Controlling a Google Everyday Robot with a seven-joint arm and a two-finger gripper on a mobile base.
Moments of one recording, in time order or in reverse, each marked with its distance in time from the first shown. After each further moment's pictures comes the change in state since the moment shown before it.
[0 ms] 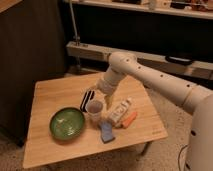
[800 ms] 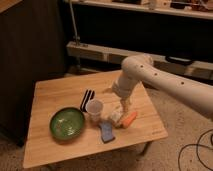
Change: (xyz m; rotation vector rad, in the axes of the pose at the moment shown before) arm 0.037 0.117 -0.056 -0.057 0.248 0.087
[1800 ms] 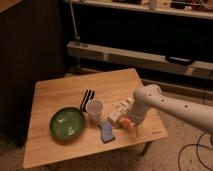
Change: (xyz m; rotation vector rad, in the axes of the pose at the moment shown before) arm 0.014 0.097 0.129 -0.171 -0.086 0.248
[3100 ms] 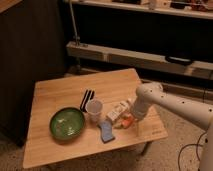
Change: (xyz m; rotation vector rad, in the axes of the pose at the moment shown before) arm 0.033 -0.019 0.006 0.004 0.005 0.097
